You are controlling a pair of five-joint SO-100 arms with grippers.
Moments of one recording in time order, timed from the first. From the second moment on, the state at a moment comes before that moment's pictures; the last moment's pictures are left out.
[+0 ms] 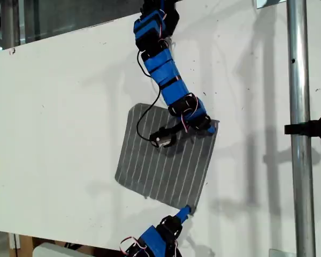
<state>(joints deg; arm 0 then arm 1) 33.3 131.8 117.3 76.9 -99.0 -21.3 38.7 48.6 74.7 73.1</state>
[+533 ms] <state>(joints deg) 33.3 136.8 120.4 77.0 -98.8 -24.6 38.9 51.0 86.7 81.6</state>
